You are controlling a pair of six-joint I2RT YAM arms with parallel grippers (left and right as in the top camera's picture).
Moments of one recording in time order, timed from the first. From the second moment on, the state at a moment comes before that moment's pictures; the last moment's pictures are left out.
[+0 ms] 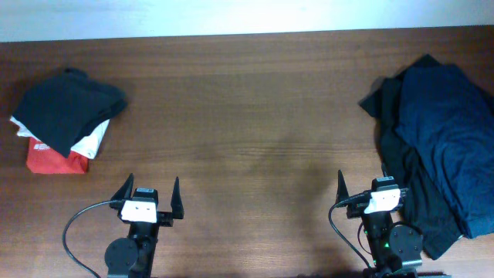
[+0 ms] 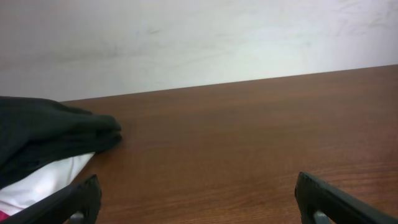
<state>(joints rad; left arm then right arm) -0.07 0.01 0.01 -0.08 0.02 0.06 0.07 0.02 0.01 -0.07 -0.02 -0.09</state>
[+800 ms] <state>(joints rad) -0.07 0.01 0.01 -0.07 0.02 0.06 0.07 0.02 0.01 -0.07 -0.02 -0.09</state>
